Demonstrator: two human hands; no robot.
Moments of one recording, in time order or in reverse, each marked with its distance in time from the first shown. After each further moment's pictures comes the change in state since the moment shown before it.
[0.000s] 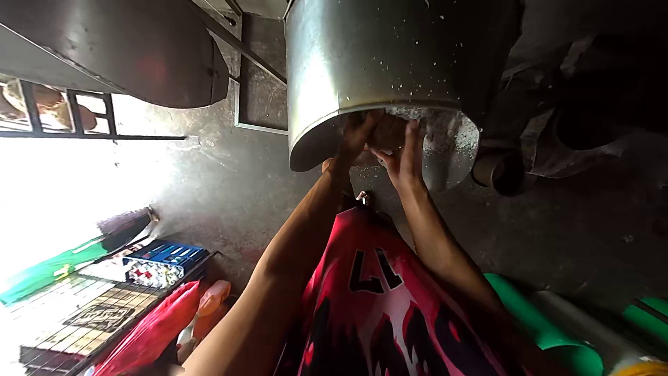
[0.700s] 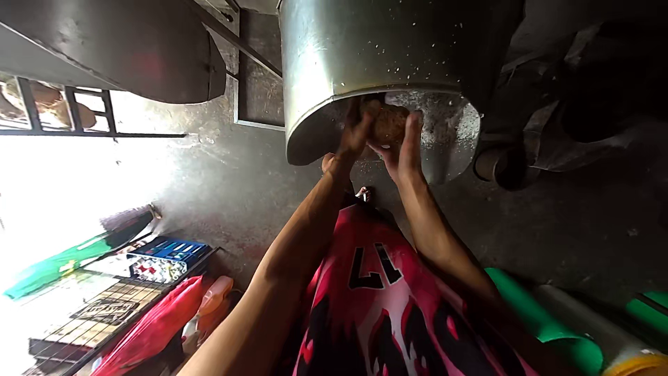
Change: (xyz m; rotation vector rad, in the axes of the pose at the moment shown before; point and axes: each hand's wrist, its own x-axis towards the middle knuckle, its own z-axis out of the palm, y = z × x) left_hand -0.008 -0.006 0.002 0.093 0.021 0.039; right_hand 0.001 0.003 -0.001 -0.033 -0.021 -0.004
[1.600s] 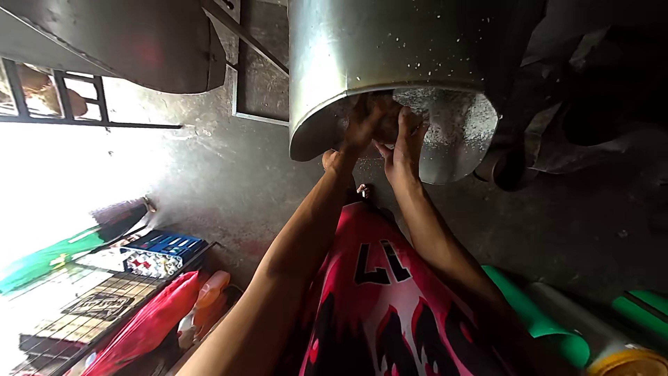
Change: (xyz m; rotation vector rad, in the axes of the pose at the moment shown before) left_hand 0.003 0.001 -0.003 -0.038 -0.029 -0.045; right_hand -0.014 0.000 0.027 -0.041 0.223 -0.007
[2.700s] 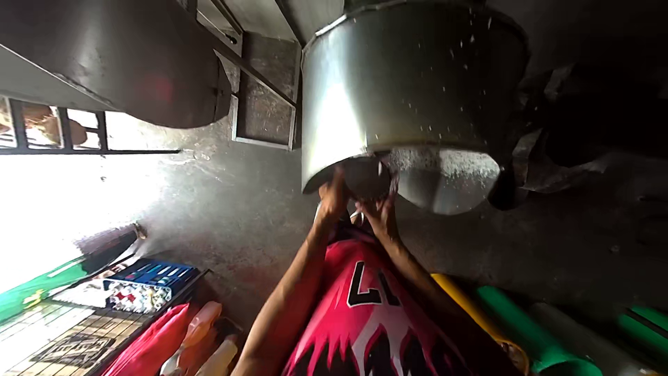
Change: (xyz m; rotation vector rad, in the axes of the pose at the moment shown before) left_hand -0.086 -0.009 -0.068 -0.221 0.096 -0.420; right_hand -0.031 0.091 -0.050 -0.570 -0.284 -0.416
